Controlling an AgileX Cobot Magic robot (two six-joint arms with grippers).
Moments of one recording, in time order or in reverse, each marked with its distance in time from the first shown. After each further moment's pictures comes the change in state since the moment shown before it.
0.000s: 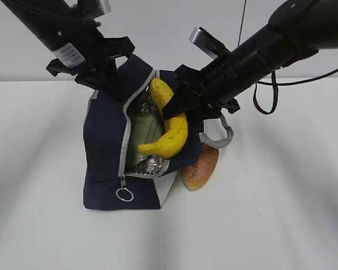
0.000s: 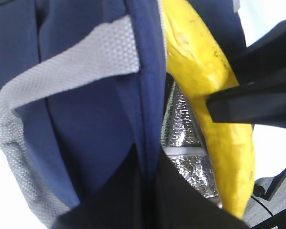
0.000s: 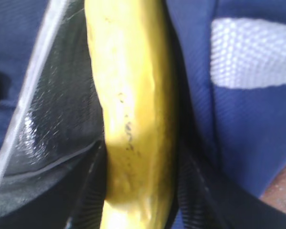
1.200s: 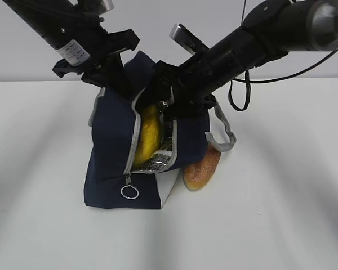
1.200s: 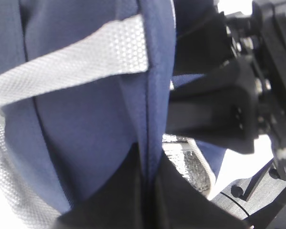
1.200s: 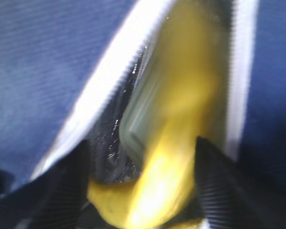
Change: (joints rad) left arm 0.000 0.000 0.000 -0.075 0.000 0.000; right arm 0.057 0.093 -0.124 0.043 -0.053 0.012
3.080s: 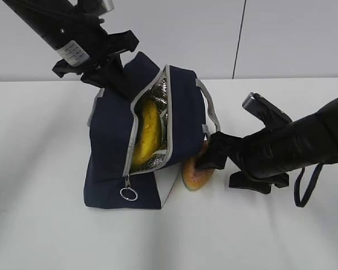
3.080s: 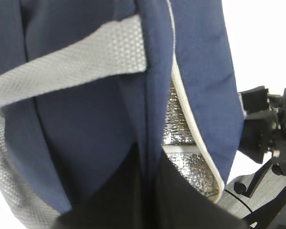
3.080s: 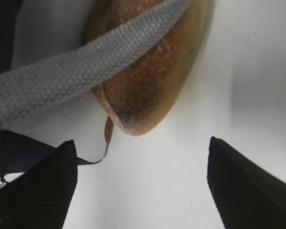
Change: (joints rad) left arm 0.000 0.000 0.000 0.003 0.006 0.016; right arm -0.006 -0.369 0.841 0.381 -0.518 -0.217
